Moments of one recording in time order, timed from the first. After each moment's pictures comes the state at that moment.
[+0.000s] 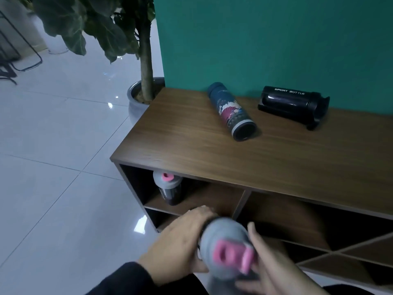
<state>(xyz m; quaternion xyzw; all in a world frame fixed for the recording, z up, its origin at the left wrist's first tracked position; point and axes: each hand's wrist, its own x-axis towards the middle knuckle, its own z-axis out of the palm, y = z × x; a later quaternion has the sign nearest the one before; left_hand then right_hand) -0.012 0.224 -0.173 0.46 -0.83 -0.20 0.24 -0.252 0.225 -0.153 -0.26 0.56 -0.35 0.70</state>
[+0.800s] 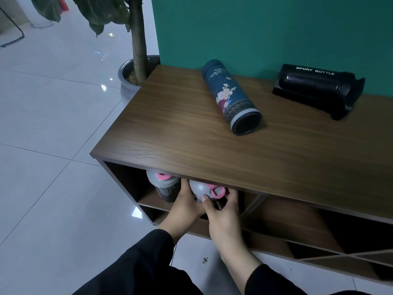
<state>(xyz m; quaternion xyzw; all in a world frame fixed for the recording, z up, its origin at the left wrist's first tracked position) -0.022 0.123 -0.251 0.58 -0.49 -0.50 0.41 -0.137 0.137 -0.237 -0.47 0.63 -0.44 0.44</state>
